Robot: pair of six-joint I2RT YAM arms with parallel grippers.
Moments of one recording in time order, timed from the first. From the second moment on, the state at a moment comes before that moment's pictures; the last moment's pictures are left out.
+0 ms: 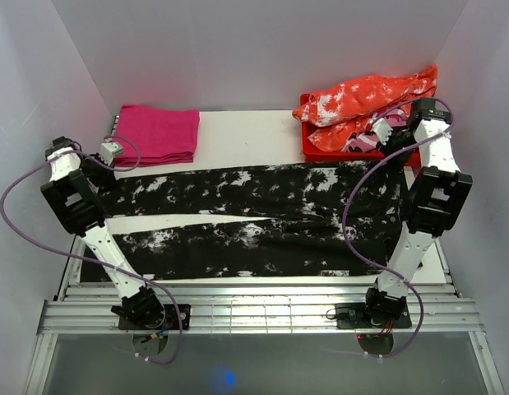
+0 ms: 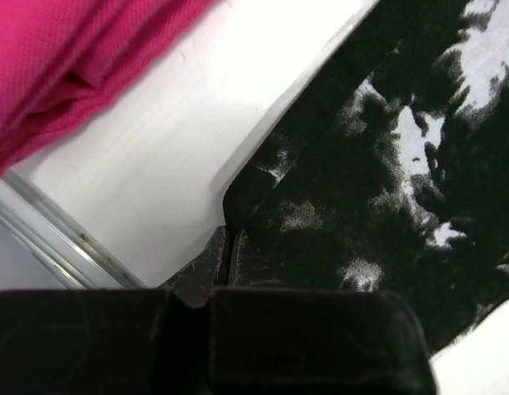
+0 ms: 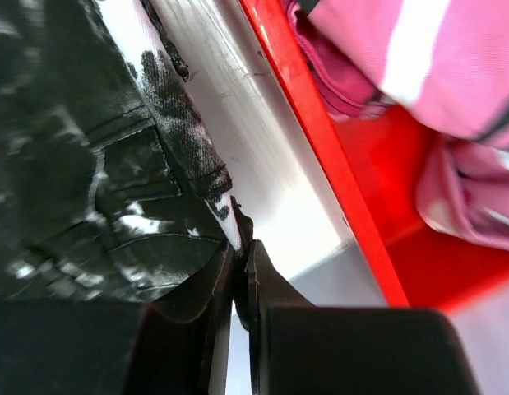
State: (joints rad) left arm 0.56 2.37 2.01 -1.03 0.61 1.26; right arm -0.23 2.08 1.90 -1.09 -0.30 -1.29
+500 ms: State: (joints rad) left arm 0.88 1.57 1.17 -0.60 0.90 1.42; right arm -0.39 1.40 1.22 -1.08 -0.38 -1.41
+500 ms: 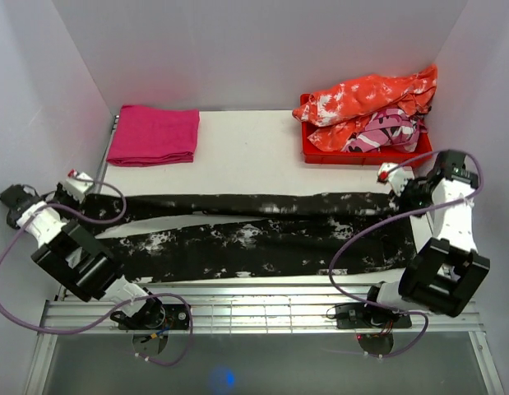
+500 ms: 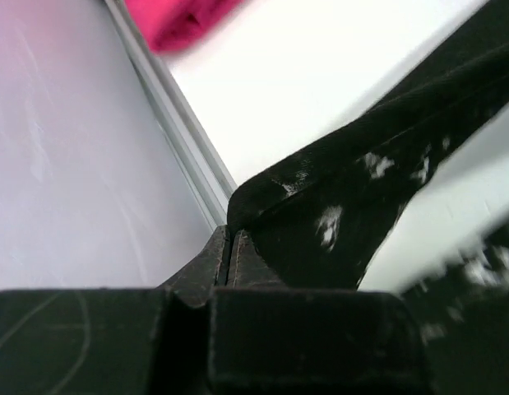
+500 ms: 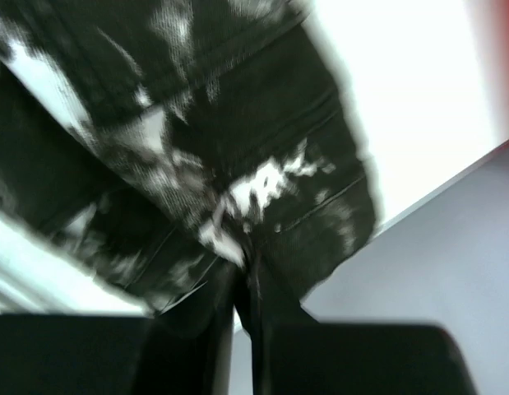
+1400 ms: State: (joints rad) left arm 0.65 1.86 1.18 -0.50 0.61 1.23; right arm -0.44 1.80 1.39 -1.08 -0.34 -1.50
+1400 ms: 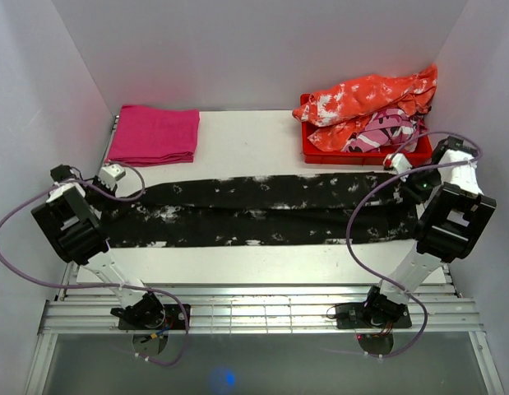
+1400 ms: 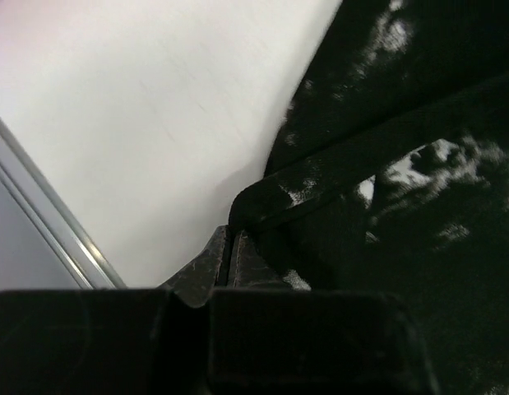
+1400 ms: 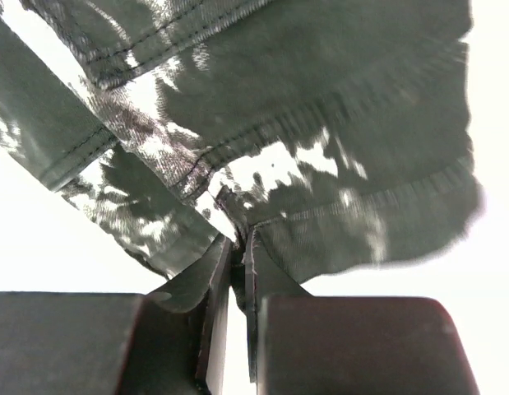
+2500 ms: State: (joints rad) left arm 0.88 1.68 0.91 -0.48 0.72 1.34; right arm -0.54 1.60 0.99 -1.00 -0.35 -1.65
